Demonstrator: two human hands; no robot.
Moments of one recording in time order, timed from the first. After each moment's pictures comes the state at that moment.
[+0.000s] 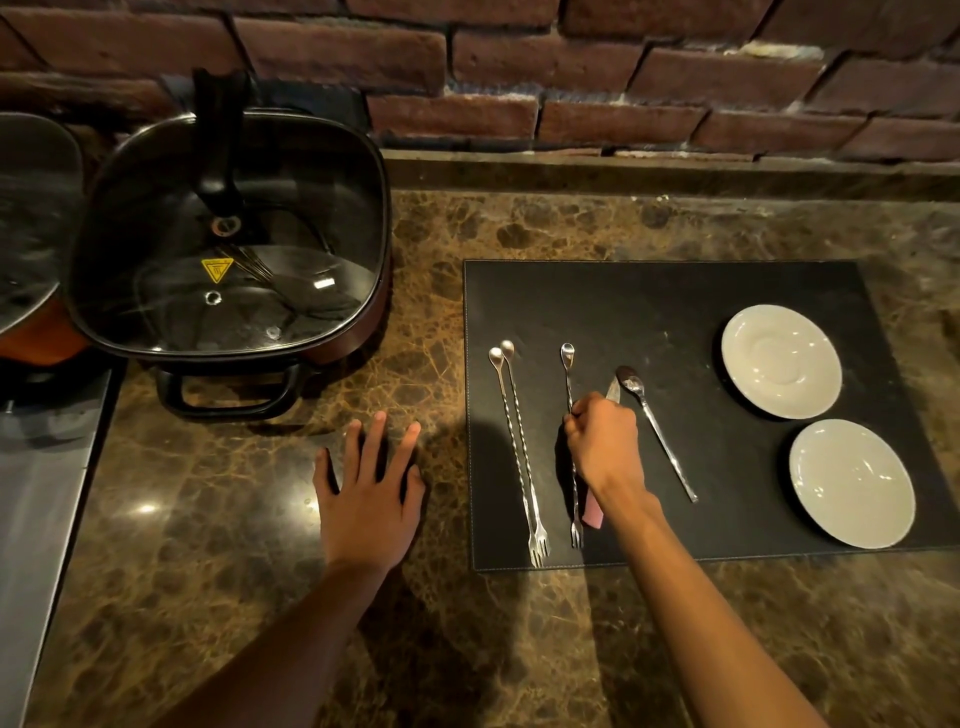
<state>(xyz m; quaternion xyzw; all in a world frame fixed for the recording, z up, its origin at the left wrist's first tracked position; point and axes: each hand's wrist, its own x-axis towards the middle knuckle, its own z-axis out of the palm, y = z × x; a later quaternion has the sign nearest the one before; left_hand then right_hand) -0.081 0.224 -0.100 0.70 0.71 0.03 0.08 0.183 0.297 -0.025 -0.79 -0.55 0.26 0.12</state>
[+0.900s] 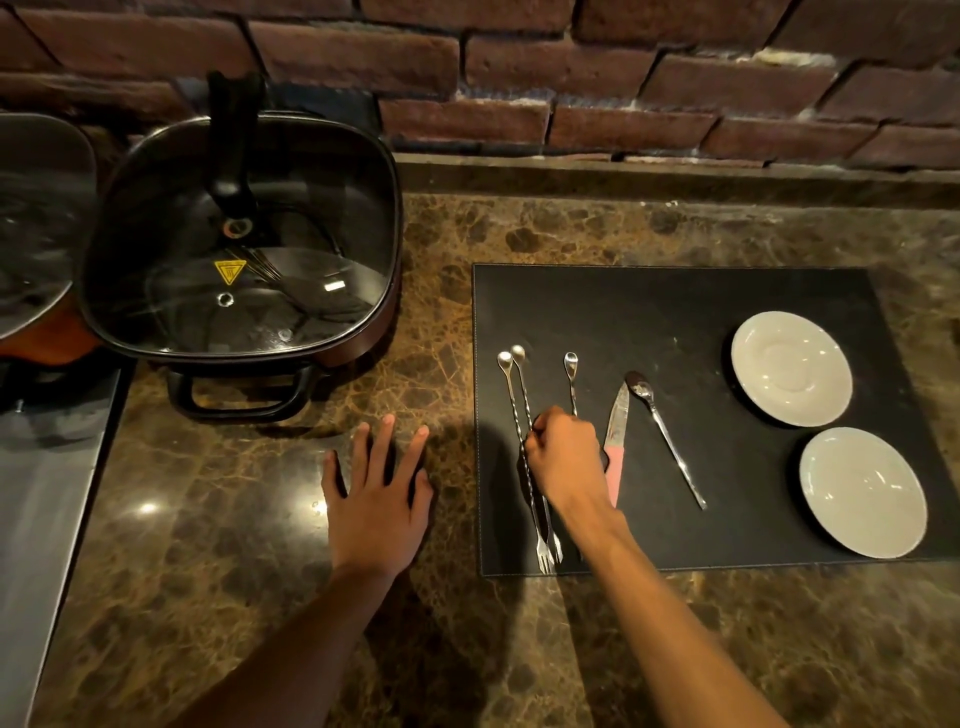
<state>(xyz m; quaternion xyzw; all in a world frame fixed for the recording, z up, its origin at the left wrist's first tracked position) -0.082 0.224 -0.099 0.70 0.71 0.04 0.08 0.132 0.290 -0.017 -0.77 -0.58 0.27 0.05</state>
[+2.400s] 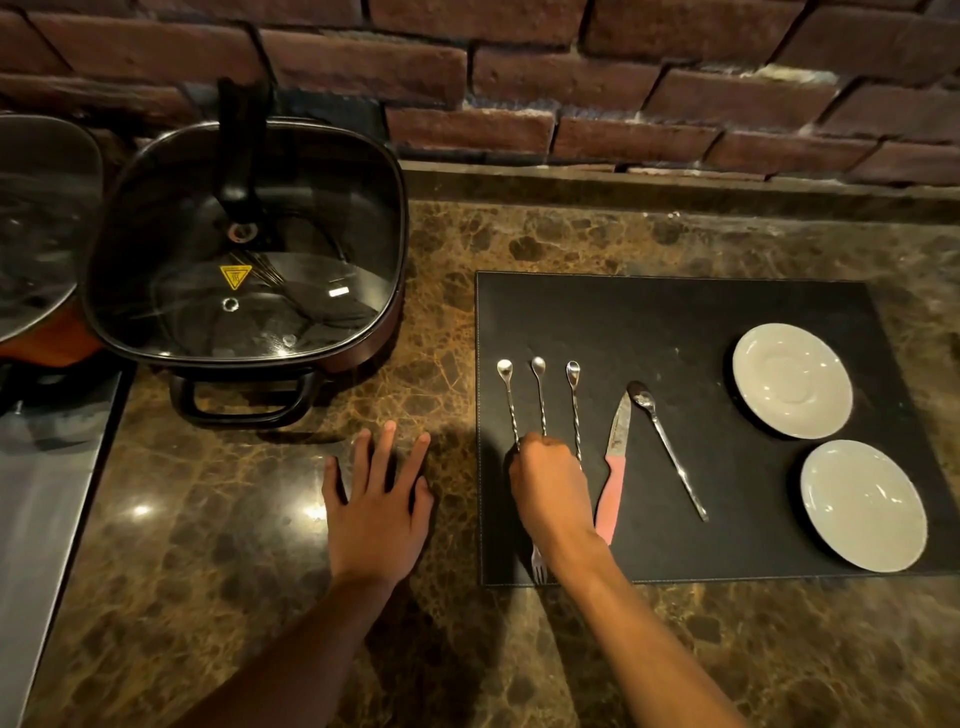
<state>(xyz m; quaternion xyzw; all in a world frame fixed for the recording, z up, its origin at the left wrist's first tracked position) -0.084 0.224 -0.104 0.71 0.70 0.03 0.07 0.111 0.272 -0.013 -0.72 -0.65 0.24 0.00</state>
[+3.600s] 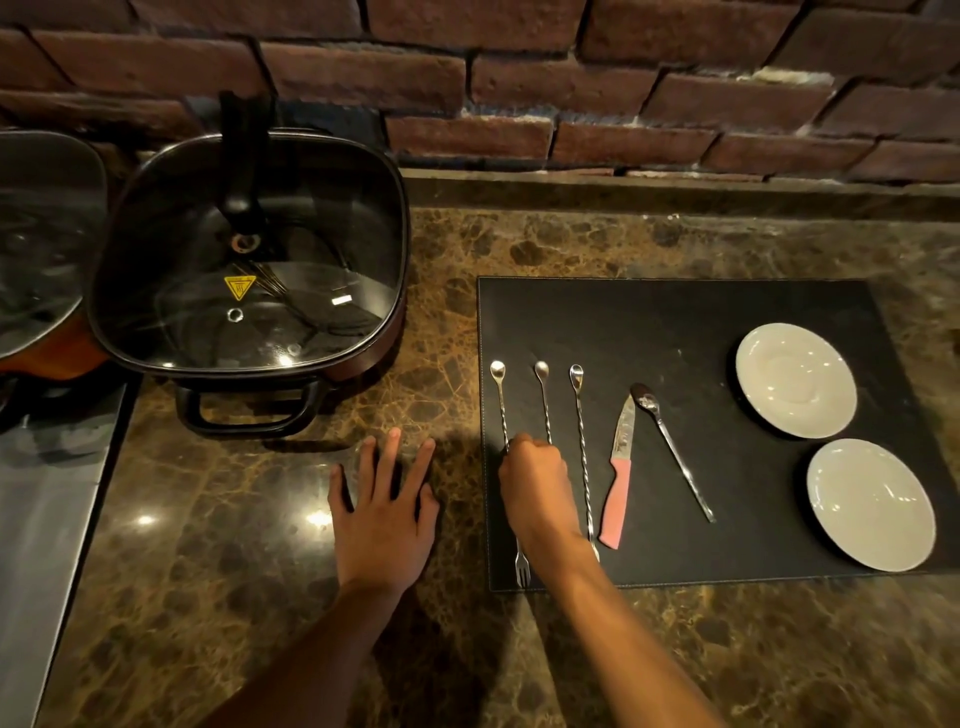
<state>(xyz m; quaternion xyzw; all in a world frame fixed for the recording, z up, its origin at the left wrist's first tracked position) -0.084 0.225 -0.103 0.71 0.70 0.03 0.08 0.095 0.275 -0.015 -0.74 -0.60 0.30 0.06</state>
